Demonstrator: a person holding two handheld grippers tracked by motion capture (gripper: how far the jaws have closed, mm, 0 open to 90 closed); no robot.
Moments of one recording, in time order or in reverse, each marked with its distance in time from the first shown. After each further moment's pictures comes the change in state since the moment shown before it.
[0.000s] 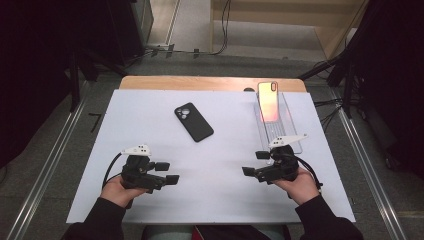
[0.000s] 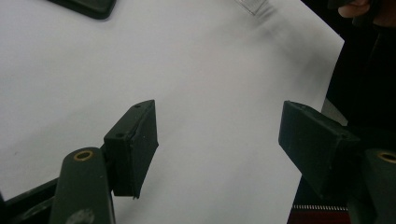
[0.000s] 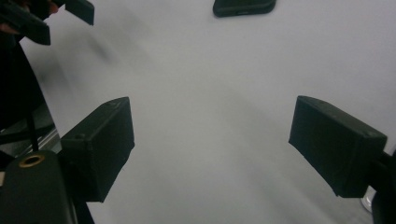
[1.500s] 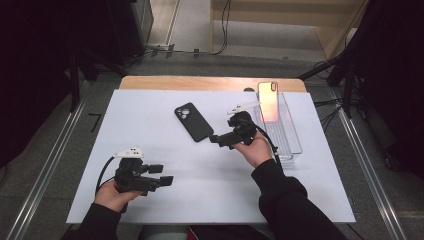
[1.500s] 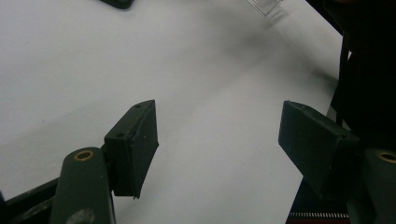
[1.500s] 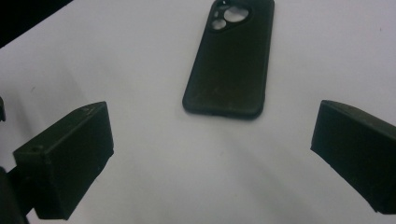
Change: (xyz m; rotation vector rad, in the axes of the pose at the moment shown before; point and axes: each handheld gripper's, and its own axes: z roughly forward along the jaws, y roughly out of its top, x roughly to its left) left arm 0.003 -0.011 -0.012 -0.017 0.035 -0.050; right arm -0.013 0.097 0.096 -0.019 -0.077 -0.055
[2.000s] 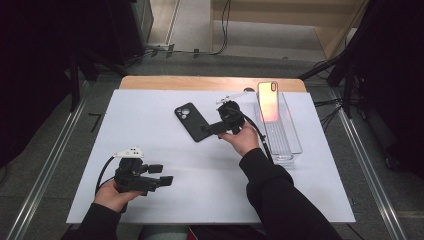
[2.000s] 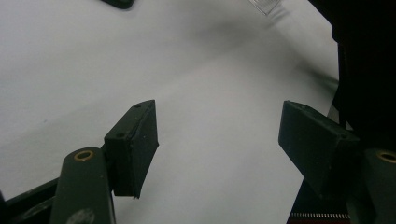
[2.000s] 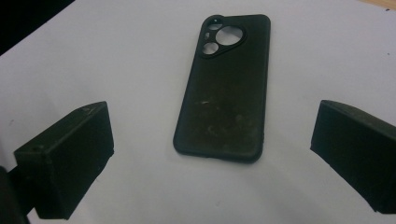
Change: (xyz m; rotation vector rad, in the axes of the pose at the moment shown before) left arm 0.000 0.000 0.000 0.003 0.005 0.005; right arm -0.003 0.032 0.031 0.027 -0.031 0.047
